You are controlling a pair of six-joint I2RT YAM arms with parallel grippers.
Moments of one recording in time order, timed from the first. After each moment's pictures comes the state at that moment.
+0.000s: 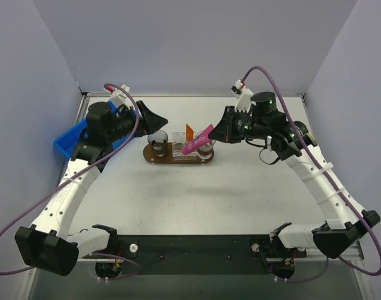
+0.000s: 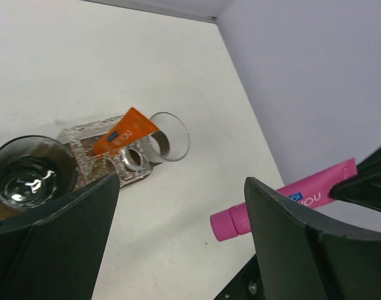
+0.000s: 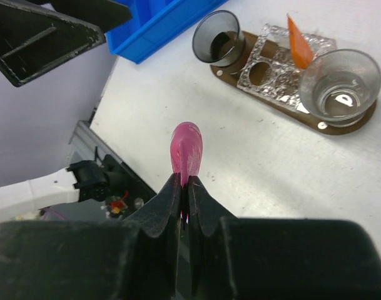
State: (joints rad) left arm -0.27 1.17 1.12 -0.16 0.49 -0.67; right arm 0.53 1.29 1.51 -0.73 -0.39 0.49
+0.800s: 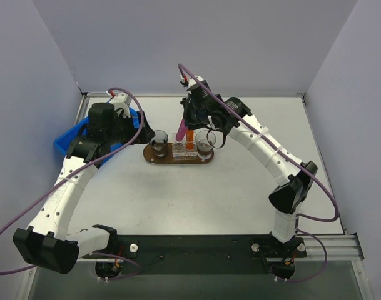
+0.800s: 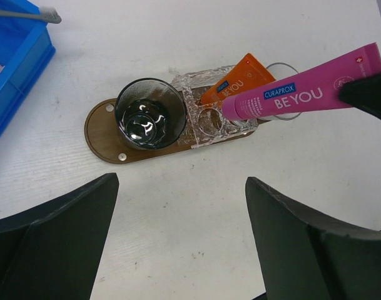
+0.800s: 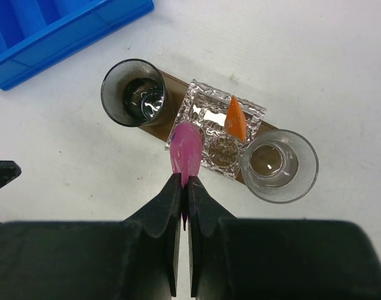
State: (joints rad) left arm -0.28 1.18 1.26 -0.62 0.19 -0.32; right arm 0.77 1.82 2.01 -0.89 0.13 0.31
